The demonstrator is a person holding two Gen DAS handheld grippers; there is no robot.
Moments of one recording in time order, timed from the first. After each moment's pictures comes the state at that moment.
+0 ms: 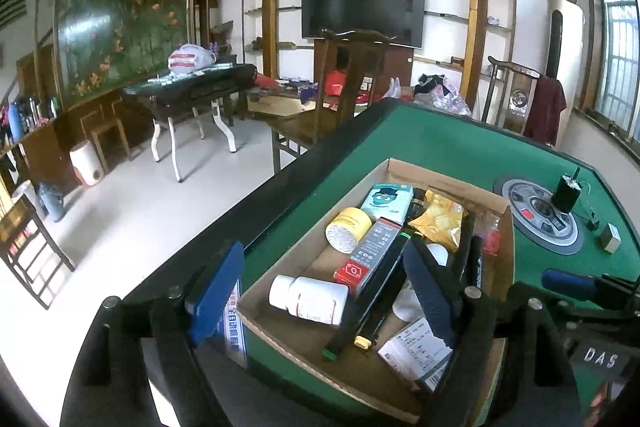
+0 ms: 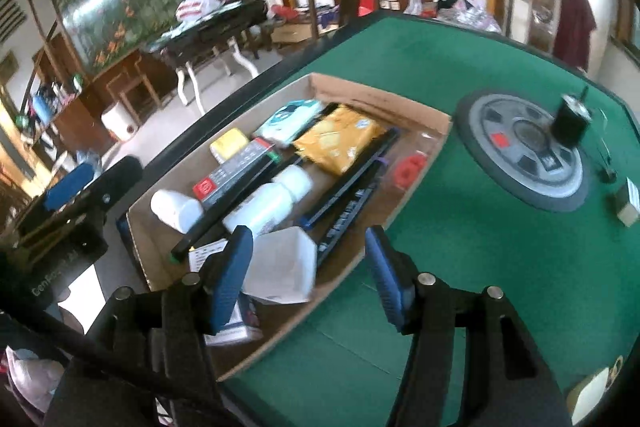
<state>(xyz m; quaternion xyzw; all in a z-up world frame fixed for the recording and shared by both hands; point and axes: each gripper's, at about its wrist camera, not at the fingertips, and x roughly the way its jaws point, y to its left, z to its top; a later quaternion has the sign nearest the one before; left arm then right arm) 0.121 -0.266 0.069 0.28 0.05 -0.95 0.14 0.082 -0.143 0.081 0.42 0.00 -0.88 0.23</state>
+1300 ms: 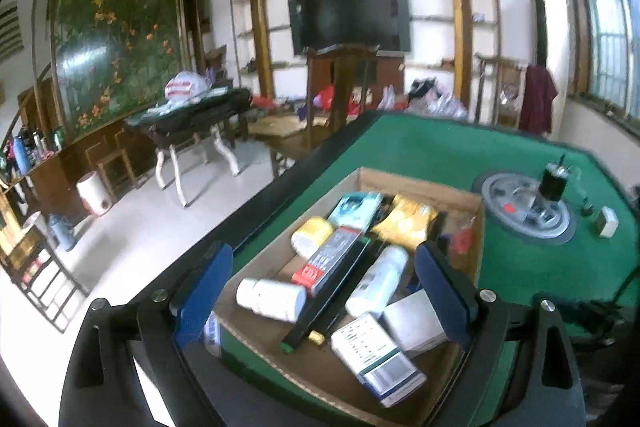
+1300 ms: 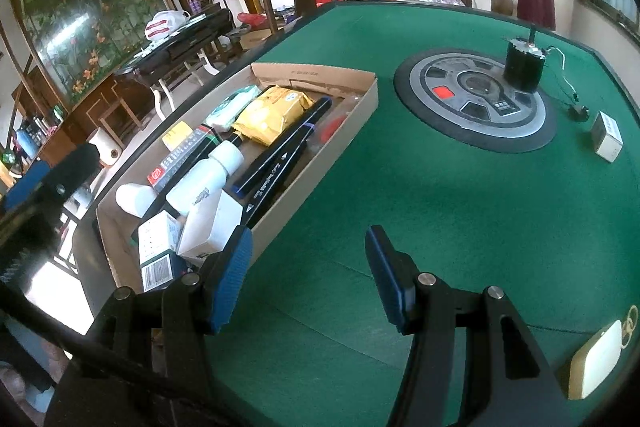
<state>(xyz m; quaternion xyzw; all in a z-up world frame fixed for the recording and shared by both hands) 0.134 -0.206 0.088 0.25 0.00 -0.96 0.14 0.093 -0.096 0.057 0.42 -0.04 -0.88 0.19</state>
